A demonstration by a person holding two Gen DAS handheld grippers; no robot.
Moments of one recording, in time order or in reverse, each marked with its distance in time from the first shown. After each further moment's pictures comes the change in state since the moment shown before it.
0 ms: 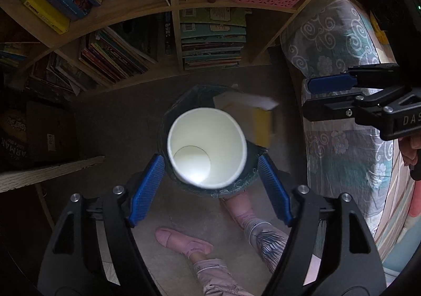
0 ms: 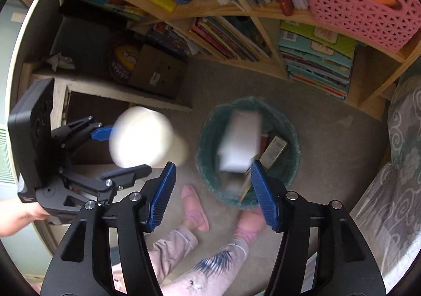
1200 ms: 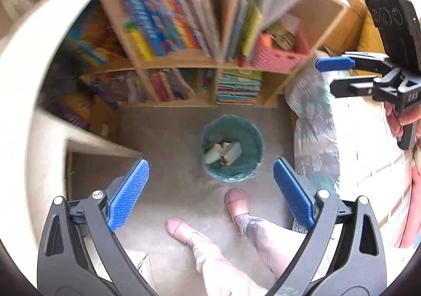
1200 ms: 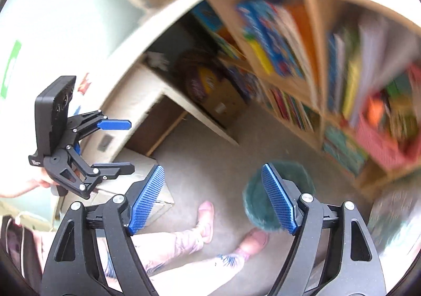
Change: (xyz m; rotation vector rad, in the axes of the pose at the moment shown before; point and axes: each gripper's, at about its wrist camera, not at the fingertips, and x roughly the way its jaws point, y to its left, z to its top) left arm -0.251 0.015 -0.089 -0.196 -0.244 0.118; right arm -0.172 0.189 0.013 -0.482 -0.161 0.148
